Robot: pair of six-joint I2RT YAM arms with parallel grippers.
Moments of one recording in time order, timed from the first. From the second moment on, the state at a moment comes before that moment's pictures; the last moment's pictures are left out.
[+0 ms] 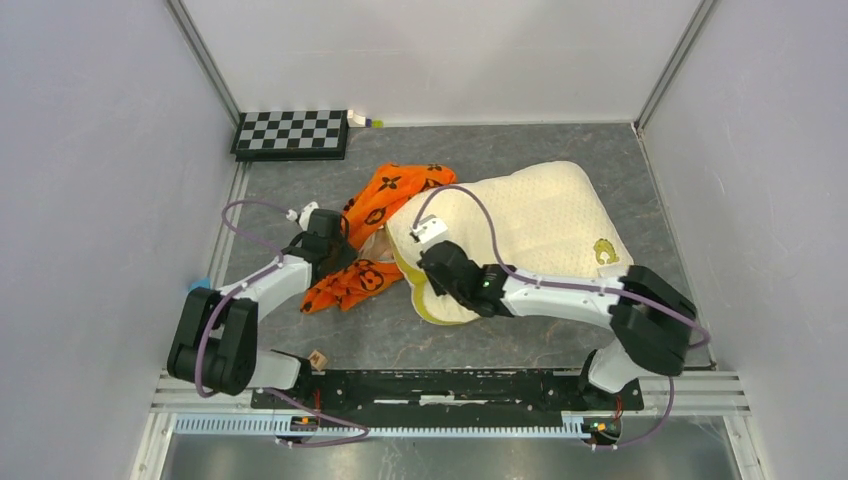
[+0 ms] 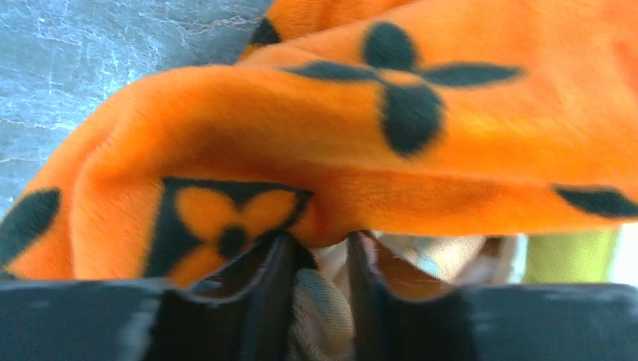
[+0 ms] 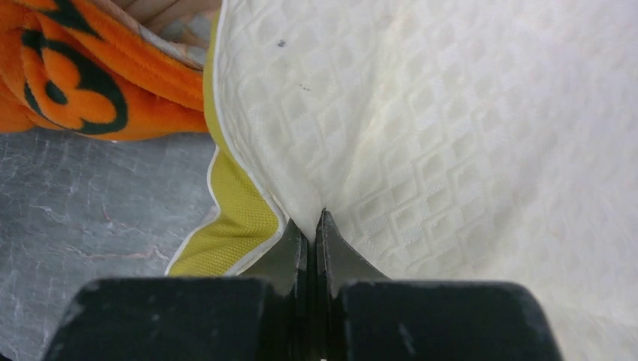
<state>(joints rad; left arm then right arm) -0.28 1.33 0.64 -0.16 -0.18 -0.79 1.08 1.62 0.97 -0.07 0.45 0.28</state>
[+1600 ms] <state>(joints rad) -0.07 1.73 1.80 -0.35 0.00 -0.83 0.59 1.51 1.59 -0.20 0.20 0.07</state>
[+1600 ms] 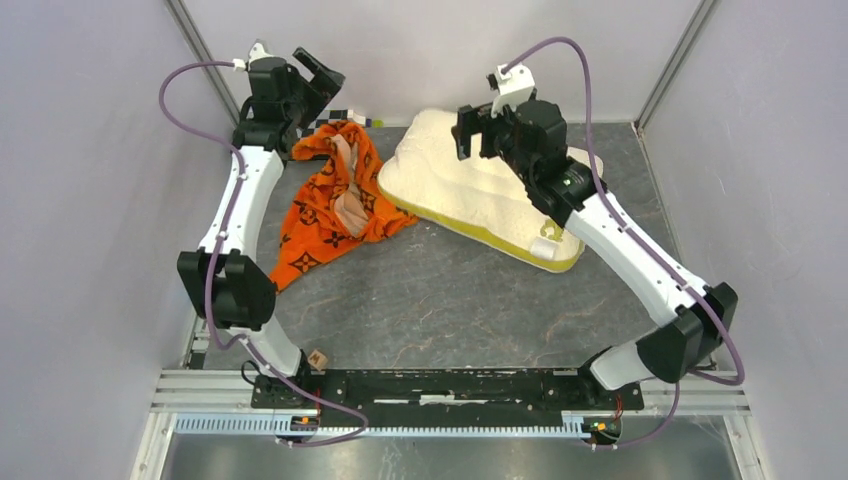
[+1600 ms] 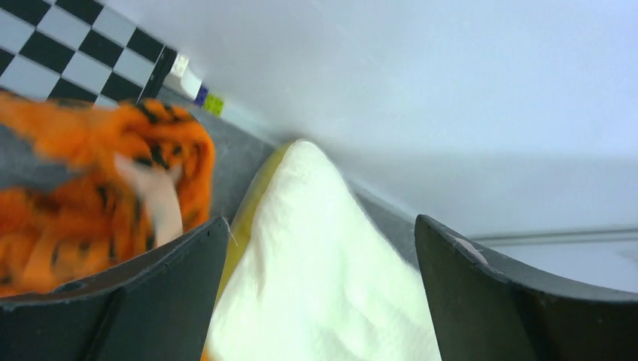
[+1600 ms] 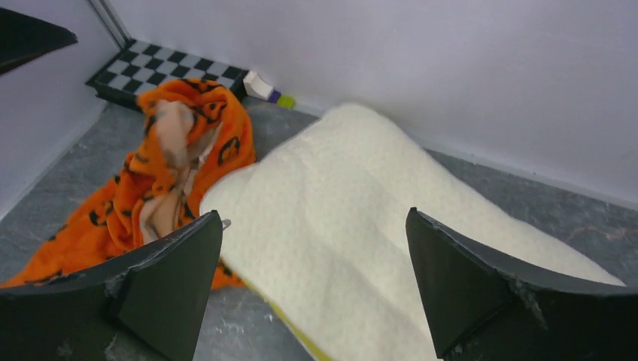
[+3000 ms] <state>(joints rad) -0.08 1.15 0.28 0.51 -0.26 -0.26 0.20 1.01 0.01 0.99 0.60 -0.18</state>
